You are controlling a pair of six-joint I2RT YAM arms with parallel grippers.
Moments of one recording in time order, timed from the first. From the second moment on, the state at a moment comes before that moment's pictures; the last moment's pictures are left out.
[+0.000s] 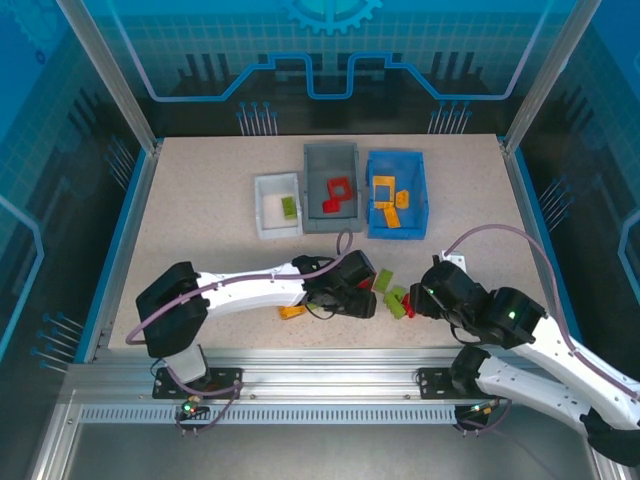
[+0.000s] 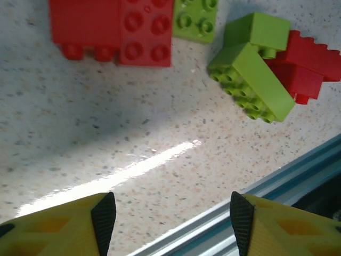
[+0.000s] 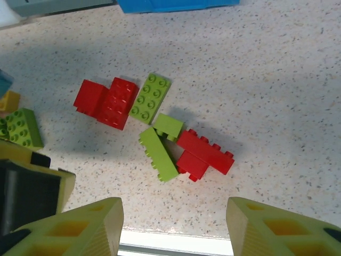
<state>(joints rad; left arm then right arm) -1.06 1.72 1.18 -0.57 0.08 -0.90 0.86 0.70 0.85 -1.17 0.36 0.83</state>
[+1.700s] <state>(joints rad) -1.05 1.94 1.31 -0.50 0.10 -1.35 0.86 0.68 0.91 -1.20 0.43 0.82</state>
